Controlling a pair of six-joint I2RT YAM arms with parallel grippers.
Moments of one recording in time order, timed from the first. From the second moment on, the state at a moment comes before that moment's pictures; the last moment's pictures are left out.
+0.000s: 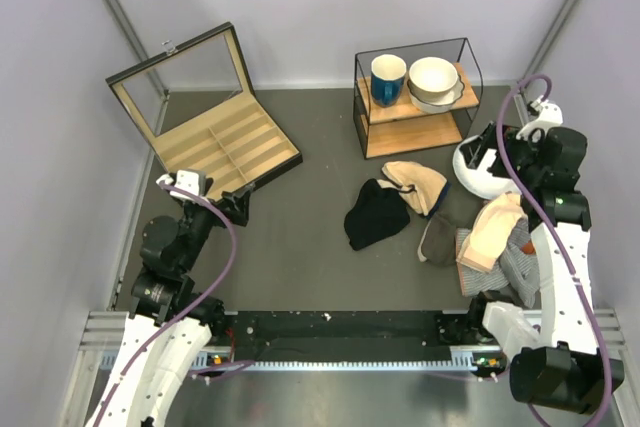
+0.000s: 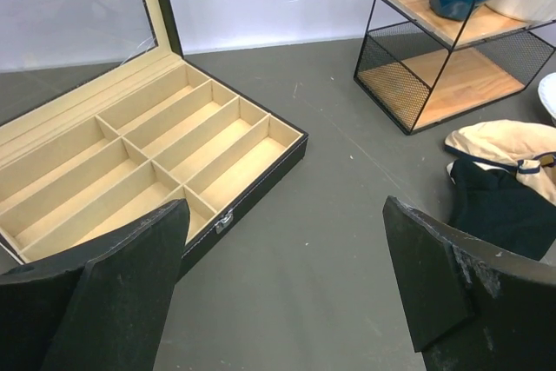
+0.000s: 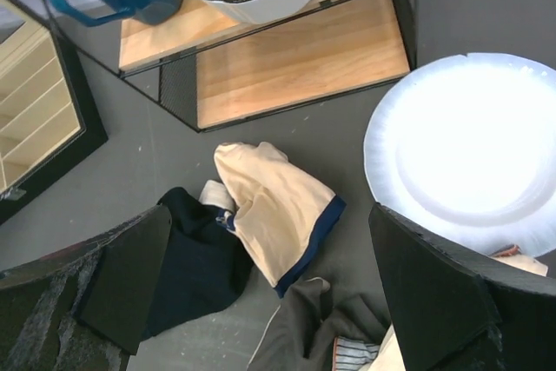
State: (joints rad) left arm -0.26 0.36 0.57 -0.21 0.04 -0.10; right arm -0.19 0.92 0.97 -0.44 -0.37 0.23
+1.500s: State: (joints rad) left arm -0.27 0.47 0.57 -0.18 0.16 -0.08; right arm 0.29 1.50 0.95 -0.50 -0.16 -0.63
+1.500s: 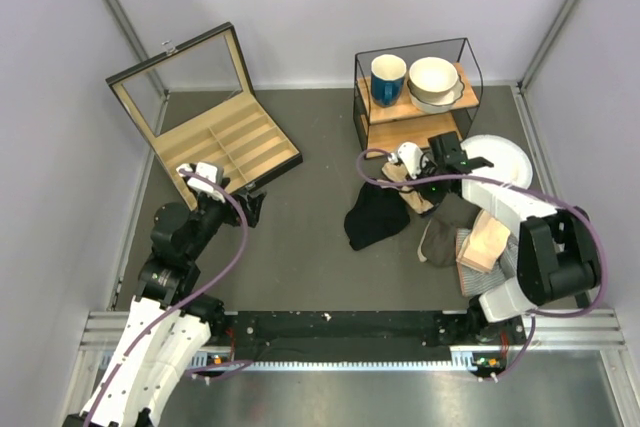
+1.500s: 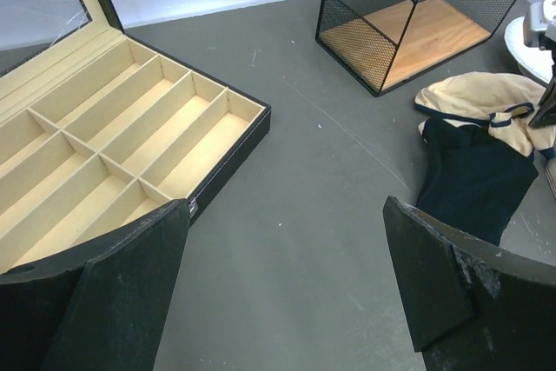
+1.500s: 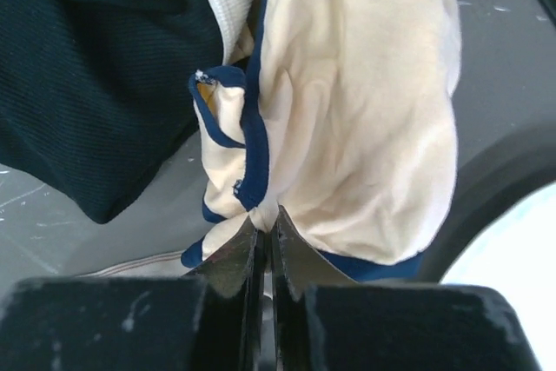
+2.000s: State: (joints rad) left arm -0.27 0.49 0.57 -0.20 0.13 -0.07; right arm 0.32 1.32 1.52 -0.83 -0.30 -0.63
